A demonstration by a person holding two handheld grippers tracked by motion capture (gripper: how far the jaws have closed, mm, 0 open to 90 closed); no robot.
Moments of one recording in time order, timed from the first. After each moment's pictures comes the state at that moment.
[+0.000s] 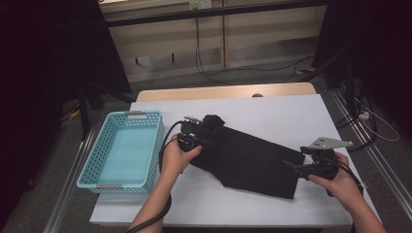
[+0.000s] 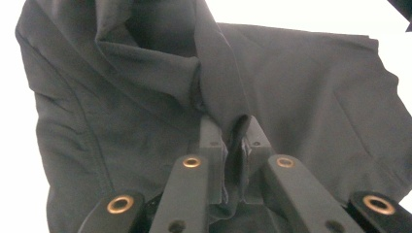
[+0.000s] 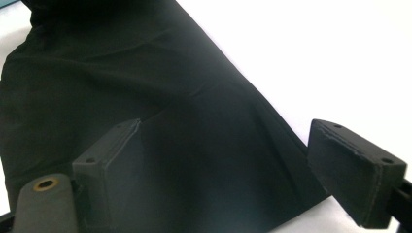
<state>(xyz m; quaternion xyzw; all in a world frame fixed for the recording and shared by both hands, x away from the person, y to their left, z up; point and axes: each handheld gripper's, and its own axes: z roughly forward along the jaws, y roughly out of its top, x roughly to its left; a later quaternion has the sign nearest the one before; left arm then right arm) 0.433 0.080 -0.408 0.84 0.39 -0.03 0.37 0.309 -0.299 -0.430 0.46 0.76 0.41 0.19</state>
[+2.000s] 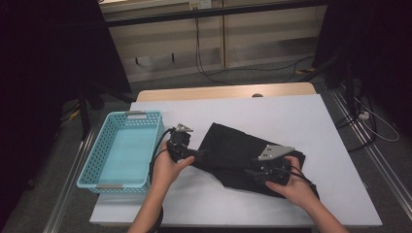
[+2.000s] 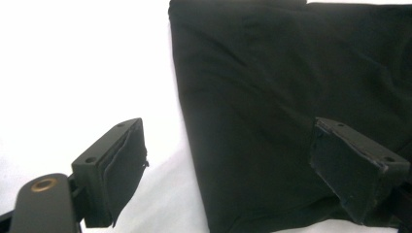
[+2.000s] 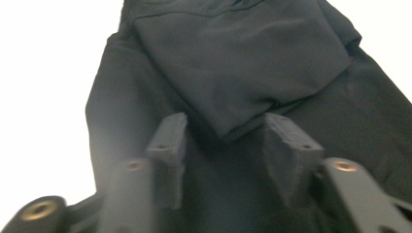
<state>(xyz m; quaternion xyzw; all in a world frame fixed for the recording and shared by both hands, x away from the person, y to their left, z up) 0.417 0.114 -0.414 0.84 0.40 0.09 0.35 0.321 -0.186 -0.442 0.35 0.84 0.39 0.15</state>
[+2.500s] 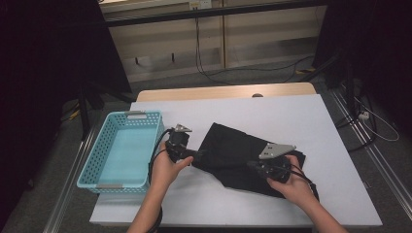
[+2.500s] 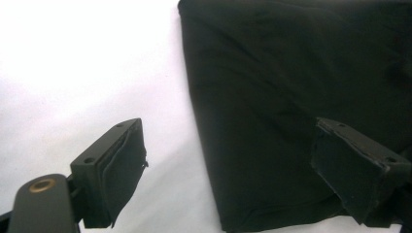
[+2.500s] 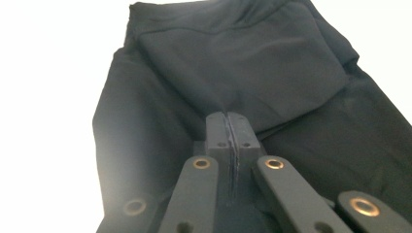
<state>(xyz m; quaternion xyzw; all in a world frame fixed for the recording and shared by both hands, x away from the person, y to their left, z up) 0.418 0.117 -0.415 0.84 0.40 0.09 0.35 0.320 -0.190 -0.434 0.34 0.83 0.41 0.15</state>
